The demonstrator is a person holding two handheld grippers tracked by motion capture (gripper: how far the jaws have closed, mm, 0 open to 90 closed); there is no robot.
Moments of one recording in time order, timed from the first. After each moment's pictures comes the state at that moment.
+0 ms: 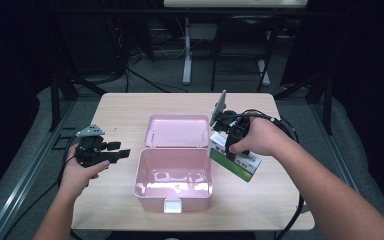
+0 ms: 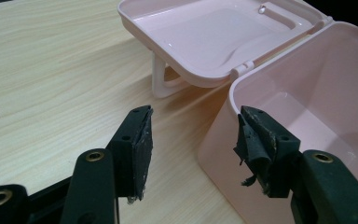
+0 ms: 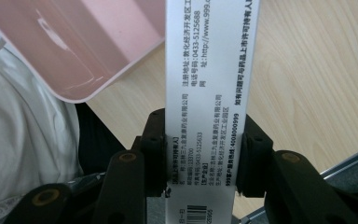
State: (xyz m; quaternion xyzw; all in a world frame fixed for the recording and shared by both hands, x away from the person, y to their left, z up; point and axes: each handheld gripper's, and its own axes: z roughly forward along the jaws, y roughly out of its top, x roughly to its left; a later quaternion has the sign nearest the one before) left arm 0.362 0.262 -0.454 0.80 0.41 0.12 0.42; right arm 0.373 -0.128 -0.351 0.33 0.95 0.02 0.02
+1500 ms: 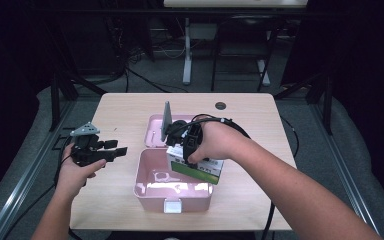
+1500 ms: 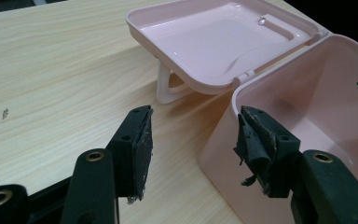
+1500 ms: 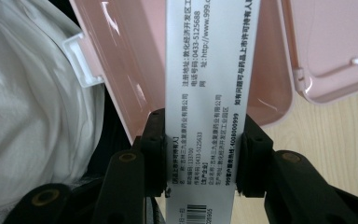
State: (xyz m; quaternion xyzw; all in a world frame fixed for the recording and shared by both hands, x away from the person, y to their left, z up) left arm 0.360 0.270 -0.449 0.79 0.41 0.12 0.44; right arm 0.349 -0.024 -0.345 0.17 0.98 0.01 0.02
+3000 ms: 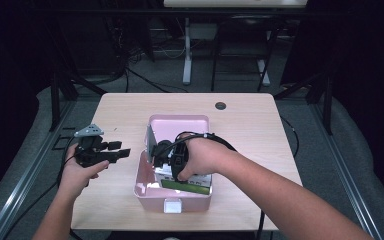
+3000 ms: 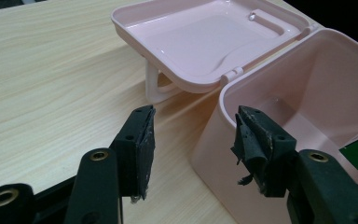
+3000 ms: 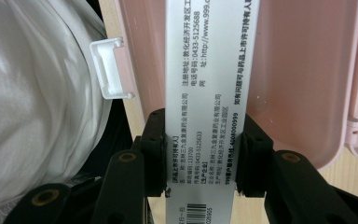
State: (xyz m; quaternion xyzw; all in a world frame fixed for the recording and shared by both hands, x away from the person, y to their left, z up) left arm 0.360 0.261 -0.451 0.80 0.40 0.11 0.43; right arm 0.326 0.005 -0.378 0.10 1.00 0.00 0.02
